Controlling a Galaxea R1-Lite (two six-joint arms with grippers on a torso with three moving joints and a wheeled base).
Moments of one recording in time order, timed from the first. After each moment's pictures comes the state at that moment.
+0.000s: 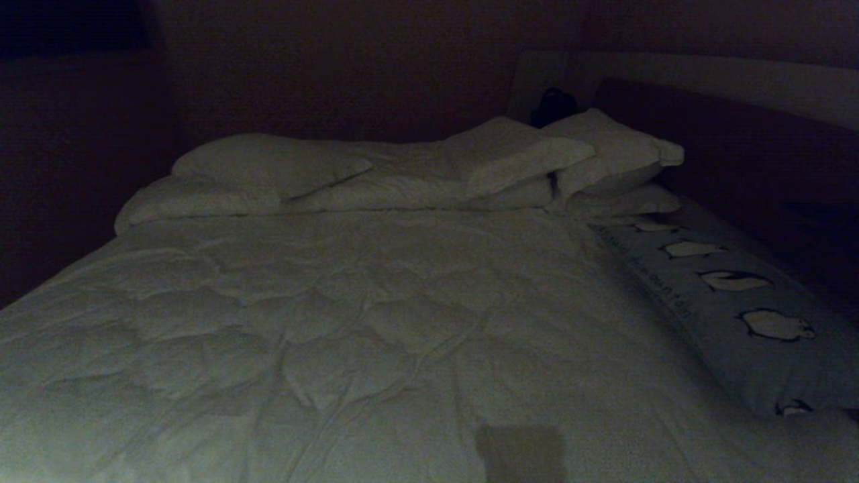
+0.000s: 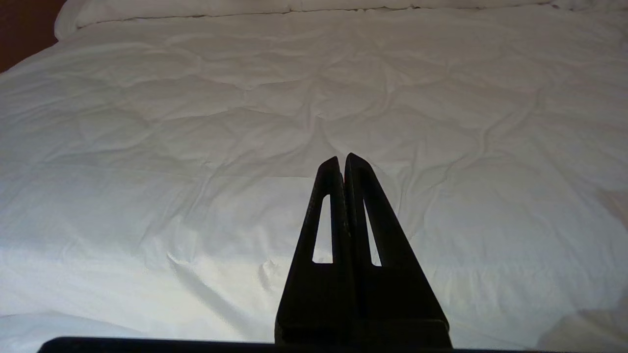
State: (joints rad) left arm 0.00 0.00 0.00 0.00 0.01 0.00; right arm -0.66 2.26 -1.67 -0.54 0.88 0.50
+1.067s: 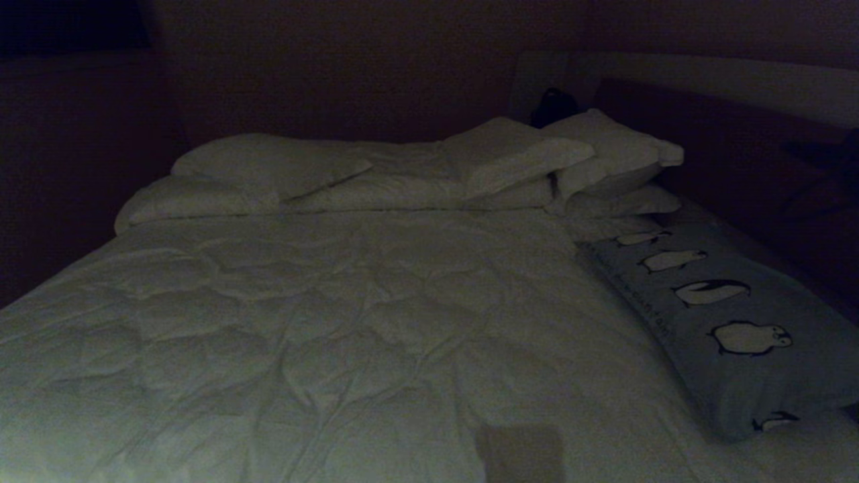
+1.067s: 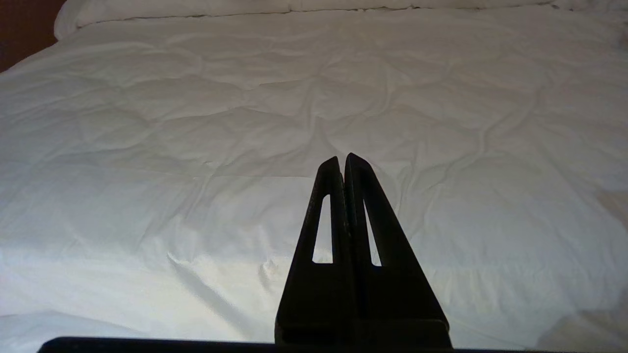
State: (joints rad) left arm 0.00 0.00 0.00 0.00 0.01 0.00; right arm -0.48 1.87 -1.42 -0.55 0.76 0.50
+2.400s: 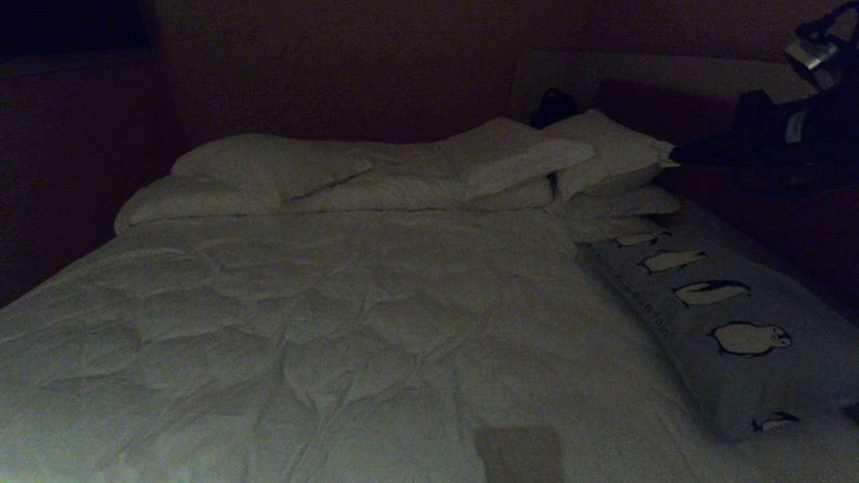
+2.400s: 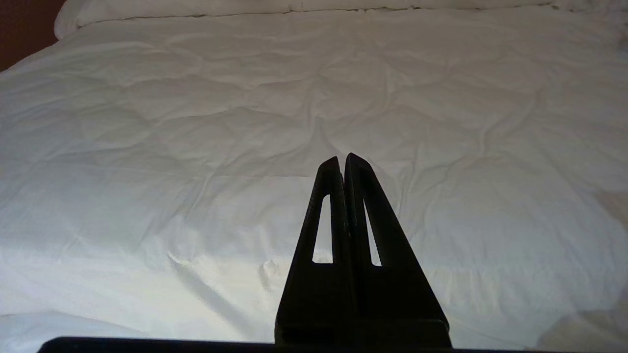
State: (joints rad) left arm 0.00 0.00 0.00 0.00 0.01 0.00; right arm 0.09 1.57 -1.59 0.35 0.32 0.43
